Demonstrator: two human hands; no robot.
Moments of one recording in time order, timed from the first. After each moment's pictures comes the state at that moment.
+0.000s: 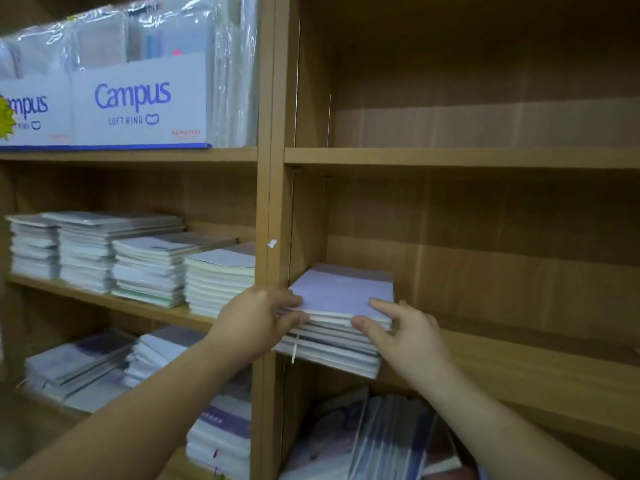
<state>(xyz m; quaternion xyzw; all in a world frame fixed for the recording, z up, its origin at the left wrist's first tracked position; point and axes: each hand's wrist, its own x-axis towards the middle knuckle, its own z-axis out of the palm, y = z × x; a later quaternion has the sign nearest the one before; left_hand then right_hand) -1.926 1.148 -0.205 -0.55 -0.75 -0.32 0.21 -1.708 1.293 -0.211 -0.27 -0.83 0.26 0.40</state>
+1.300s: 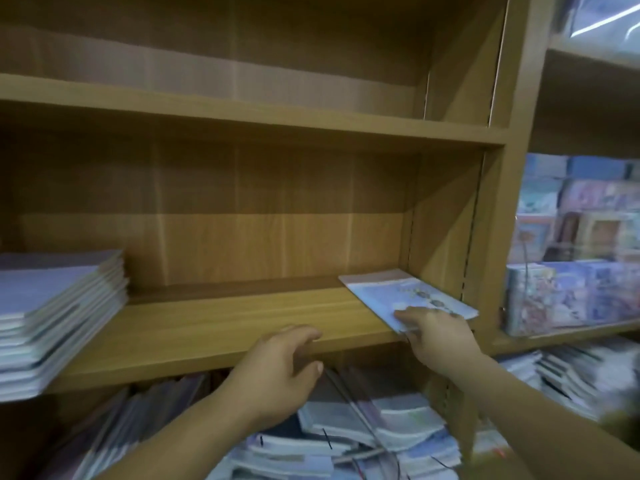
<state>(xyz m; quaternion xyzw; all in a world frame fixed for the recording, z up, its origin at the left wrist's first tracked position) -1.576 1.339 -0.269 -0.76 -0.55 -0.32 -0.13 -1.284 1.439 -0.261 -0.61 -0.78 -0.10 0.14</state>
